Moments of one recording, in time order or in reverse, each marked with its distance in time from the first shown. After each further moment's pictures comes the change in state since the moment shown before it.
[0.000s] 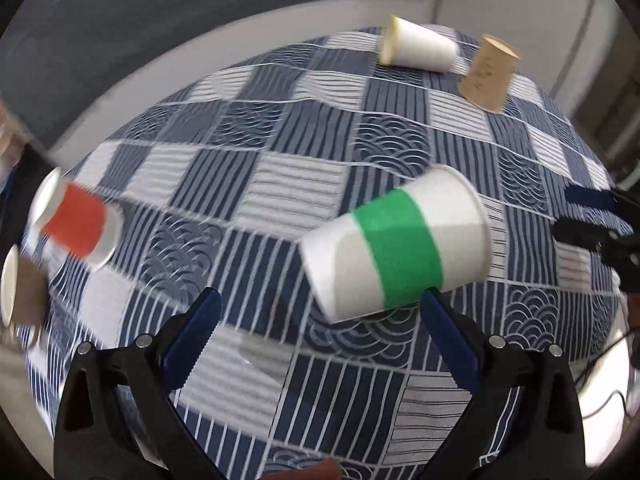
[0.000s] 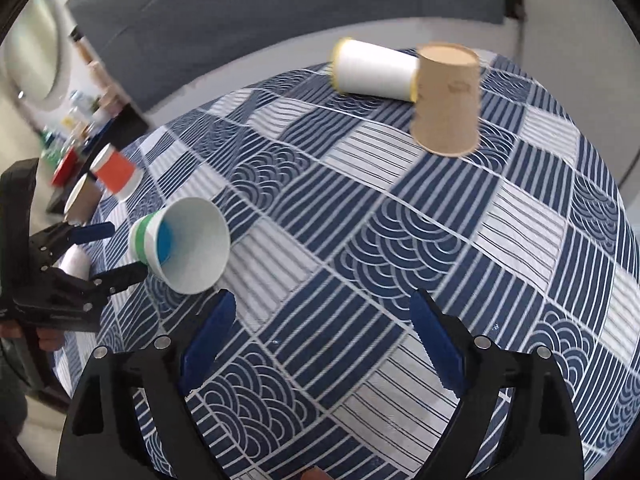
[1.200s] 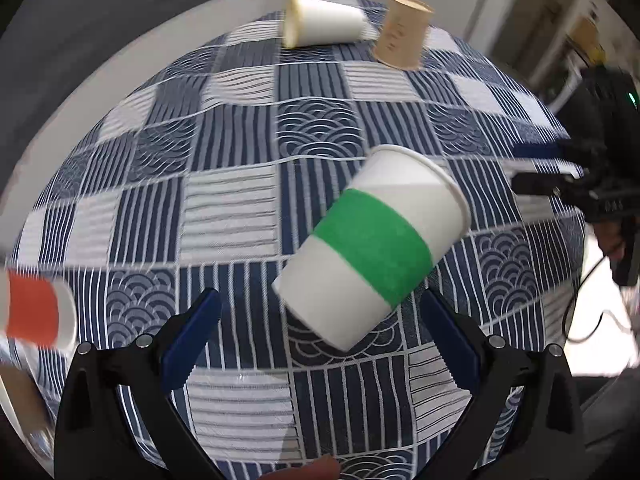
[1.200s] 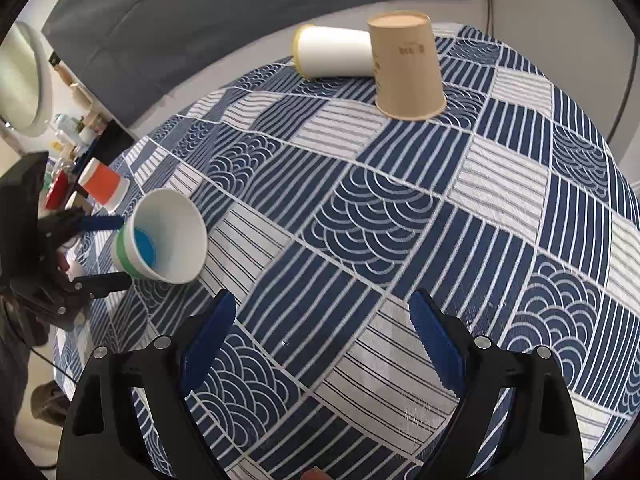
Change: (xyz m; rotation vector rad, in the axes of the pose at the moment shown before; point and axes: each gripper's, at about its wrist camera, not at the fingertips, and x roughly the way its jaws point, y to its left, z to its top) left arm 0.008 -0.002 0.007 0.290 0.049 -0.217; right arm 0.003 -0.018 -0.022 0.092 0.011 -0.010
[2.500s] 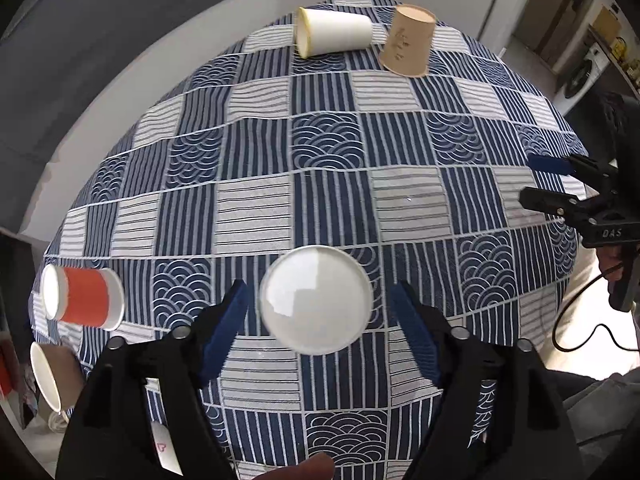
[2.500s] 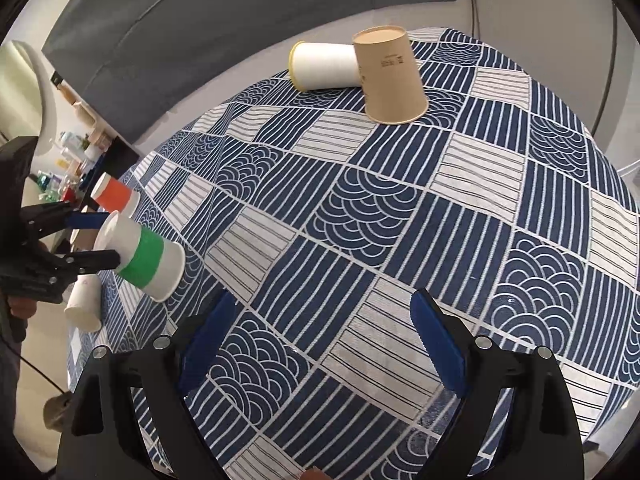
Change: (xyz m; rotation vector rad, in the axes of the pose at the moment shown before) left arm -0.045 -0.016 0.010 -0.069 0.085 0.125; right arm -0.031 -0.003 -0.006 0.039 -0.038 0.021
